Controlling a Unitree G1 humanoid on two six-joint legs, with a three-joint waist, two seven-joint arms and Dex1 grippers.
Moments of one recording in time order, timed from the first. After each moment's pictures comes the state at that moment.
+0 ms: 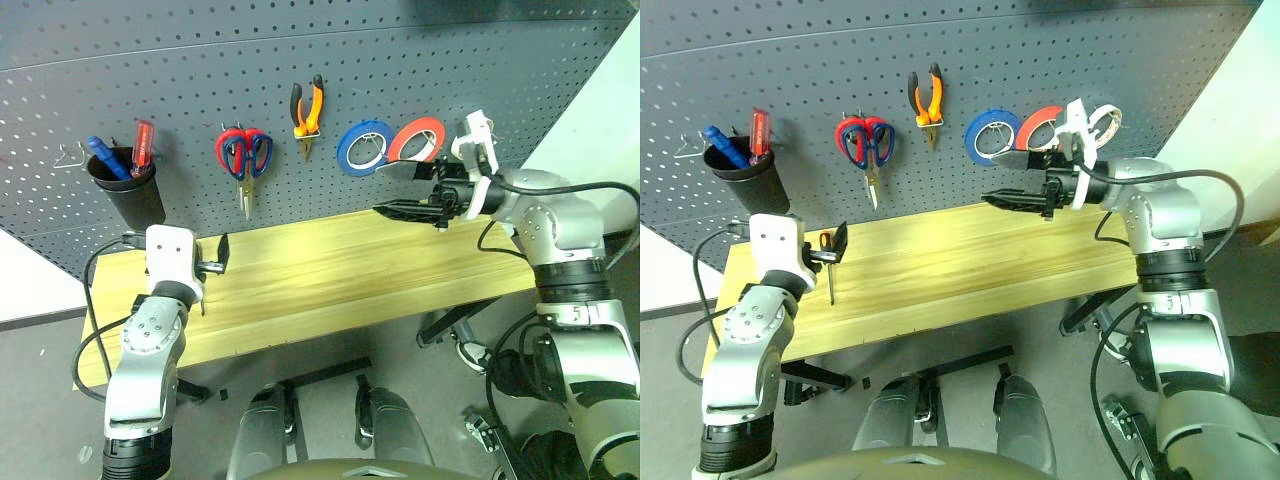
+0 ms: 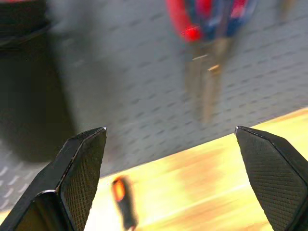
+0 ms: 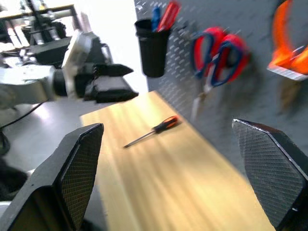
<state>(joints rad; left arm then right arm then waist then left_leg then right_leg) -0.04 0.22 0.21 -0.47 -0.03 0.59 -0.07 -0.81 -0.56 0.02 0.28 0.48 0.53 1.33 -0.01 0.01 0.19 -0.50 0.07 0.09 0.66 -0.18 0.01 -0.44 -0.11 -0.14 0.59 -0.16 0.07</state>
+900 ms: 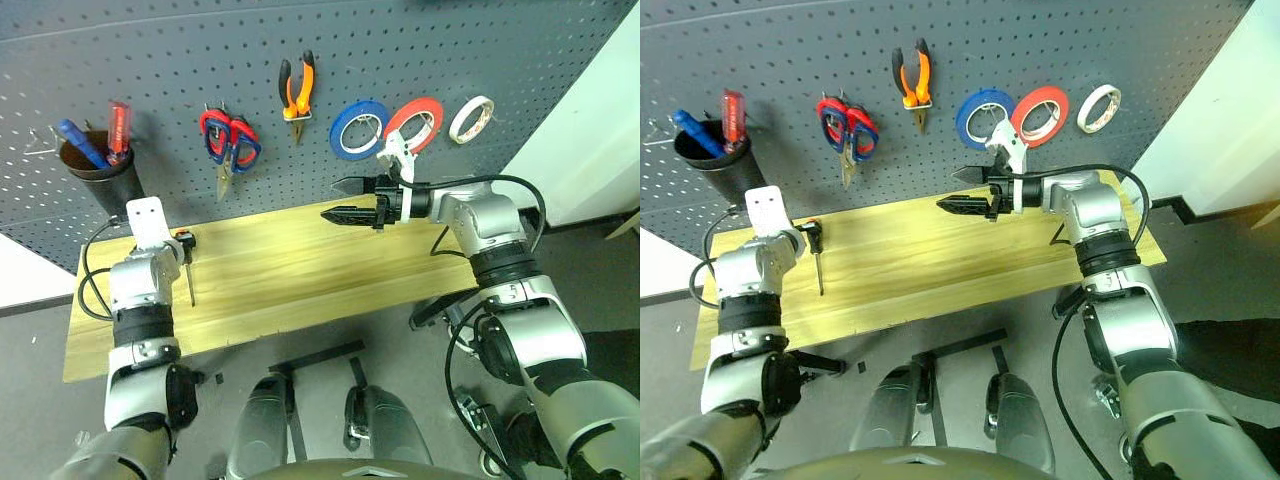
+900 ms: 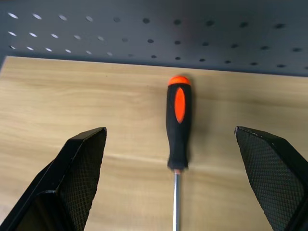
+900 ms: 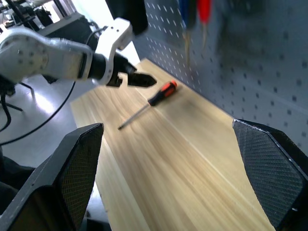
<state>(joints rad) -0.70 0.32 0.41 0.45 -0.08 0.84 0.14 -0.96 -0.38 0.11 0.57 0.31 0.48 1.20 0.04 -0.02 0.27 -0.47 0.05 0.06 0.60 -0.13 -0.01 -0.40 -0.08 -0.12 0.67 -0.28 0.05</state>
